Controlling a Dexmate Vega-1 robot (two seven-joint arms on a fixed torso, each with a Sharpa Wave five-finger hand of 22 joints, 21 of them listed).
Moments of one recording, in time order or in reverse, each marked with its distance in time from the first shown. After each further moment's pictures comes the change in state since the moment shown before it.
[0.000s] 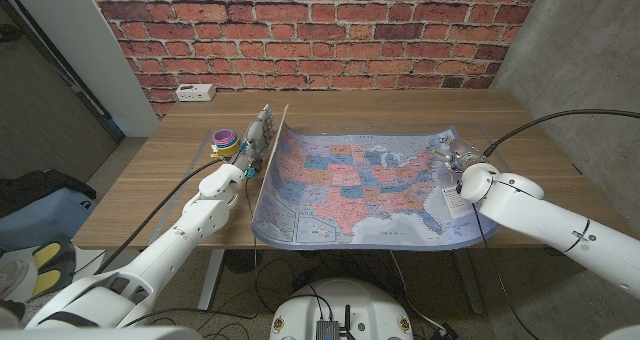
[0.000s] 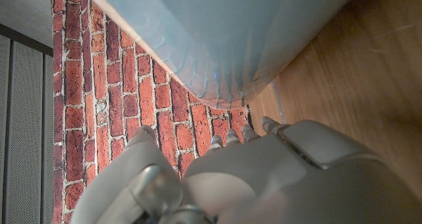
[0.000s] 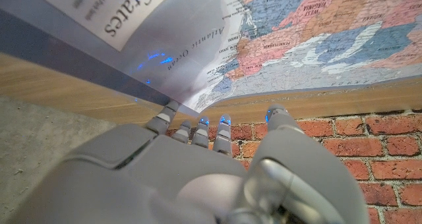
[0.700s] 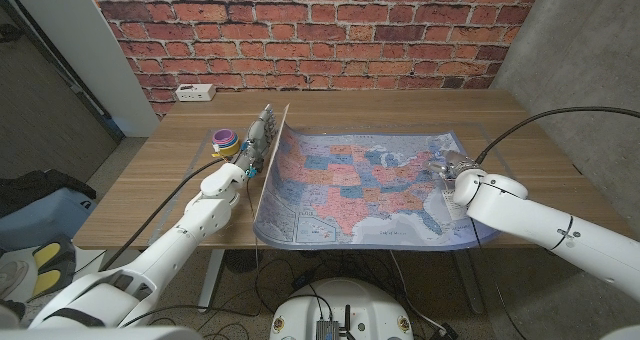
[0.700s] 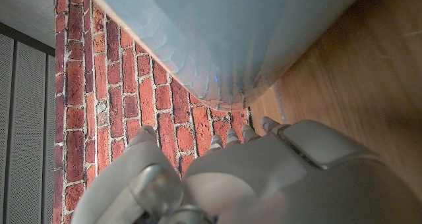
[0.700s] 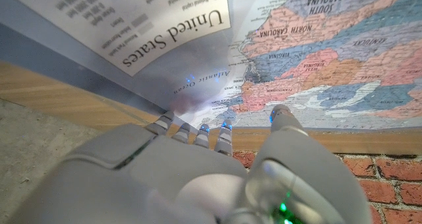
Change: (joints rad) left arm -0.008 -0.012 0.006 0.015 0.001 -0.013 -0.013; left_hand 0.004 0.015 -0.011 -0.003 0.000 0.000 0.000 0.000 0.000 0.000 0.000 0.000 0.000 0.000 0.000 0.000 0.000 0.000 0.000 -0.009 0.000; right arm 0.092 0.015 -0.129 0.004 -0.016 -0.177 0.071; right_hand -0.020 -0.020 -0.025 -0.007 -0.015 -0.073 -0.046 -0.026 0.000 -0.109 -0.044 -0.019 0.000 -0.032 0.005 -0.004 0.007 -0.140 0.017 -0.007 0.000
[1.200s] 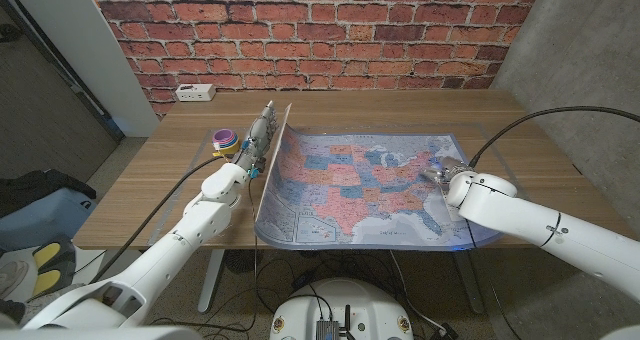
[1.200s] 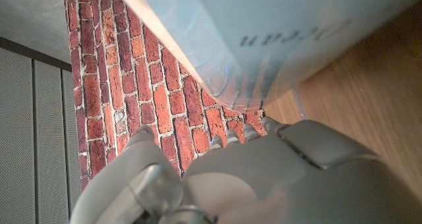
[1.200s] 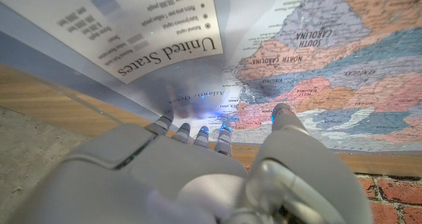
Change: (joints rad) left arm 0.080 0.056 0.002 -0.188 0.093 0.016 0.139; left_hand 0.019 -0.011 -0.017 -0.025 -0.012 0.000 0.022 -0.001 0.005 -0.003 0.036 0.000 0.004 -0.004 0.079 0.000 0.005 -0.007 0.083 -0.011 0.000; right arm 0.063 0.016 -0.083 0.021 0.007 -0.046 0.024; right_hand 0.009 -0.009 0.001 -0.008 0.000 -0.022 -0.006 0.000 0.000 -0.016 -0.002 0.000 0.000 -0.001 0.002 0.000 -0.003 -0.003 0.003 0.005 0.000
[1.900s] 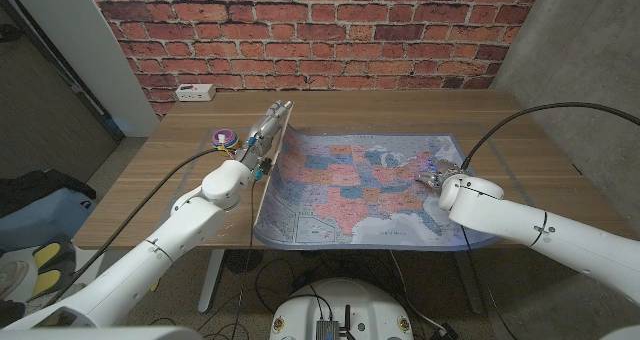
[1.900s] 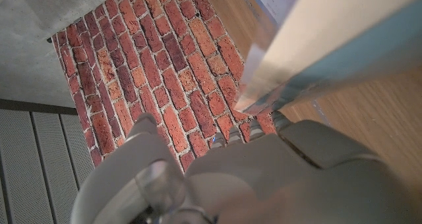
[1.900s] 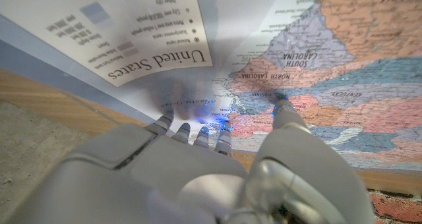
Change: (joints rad) left arm 0.134 0.151 -0.009 -0.438 0.162 0.296 0.269; left_hand 0.126 0.039 0.038 -0.078 -0.039 0.003 0.077 -0.006 0.005 0.000 0.072 0.000 0.012 -0.003 0.104 -0.005 0.005 -0.002 0.137 -0.008 0.010; right arm 0.051 0.016 -0.091 0.011 -0.031 -0.043 -0.004; right_hand 0.032 -0.021 0.011 -0.035 0.000 -0.005 -0.005 0.000 0.005 -0.011 0.000 0.000 0.000 0.000 0.000 0.000 0.000 0.008 0.000 0.008 0.000
